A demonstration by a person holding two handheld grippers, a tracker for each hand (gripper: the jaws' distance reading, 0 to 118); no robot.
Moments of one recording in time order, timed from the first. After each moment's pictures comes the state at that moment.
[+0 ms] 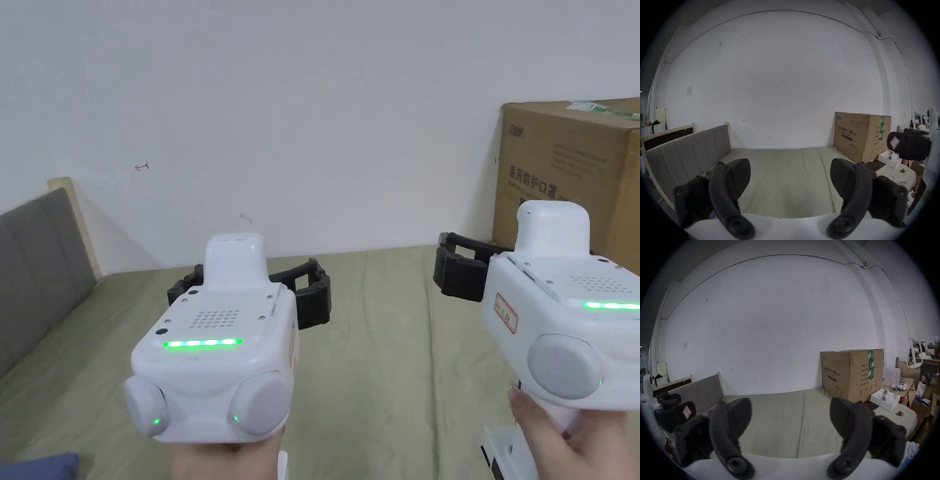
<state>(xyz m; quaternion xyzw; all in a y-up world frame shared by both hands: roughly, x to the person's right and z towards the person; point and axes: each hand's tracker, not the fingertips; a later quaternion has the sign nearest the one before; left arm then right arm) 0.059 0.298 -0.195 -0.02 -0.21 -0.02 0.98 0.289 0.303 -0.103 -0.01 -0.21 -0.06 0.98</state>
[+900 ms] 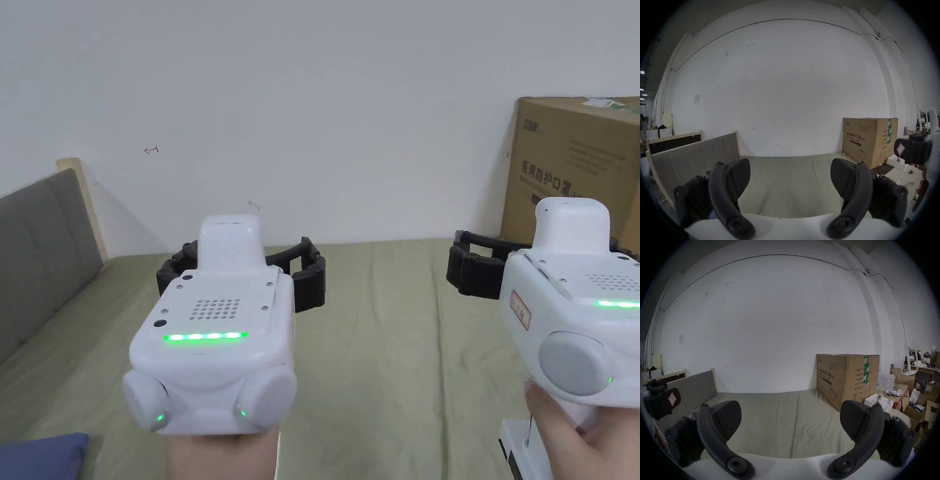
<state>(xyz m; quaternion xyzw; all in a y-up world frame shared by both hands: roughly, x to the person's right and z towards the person) 0.032 0.302 -0.203 0.01 -0.17 -0.02 0.98 0.277 0.300 -0.112 -0.02 -0.23 -0.03 0.97</state>
